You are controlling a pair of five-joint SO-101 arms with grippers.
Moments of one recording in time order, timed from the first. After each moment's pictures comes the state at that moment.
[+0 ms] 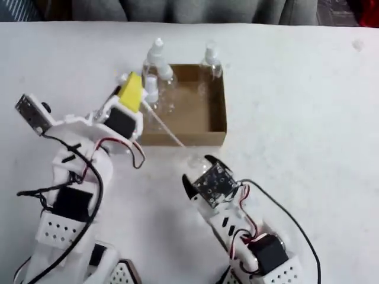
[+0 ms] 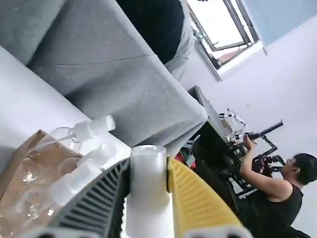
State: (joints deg) left arm 9.6 -61.8 55.4 20.9 52.5; right arm -33.0 -102.5 84.3 53.0 17.6
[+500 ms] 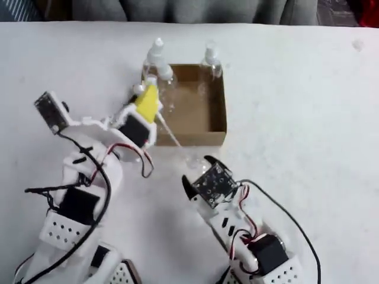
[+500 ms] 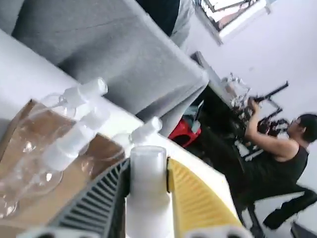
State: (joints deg) left arm 15.6 -61.8 56.4 24.7 49.7; right arm -33.1 -102.5 84.3 53.7 17.7
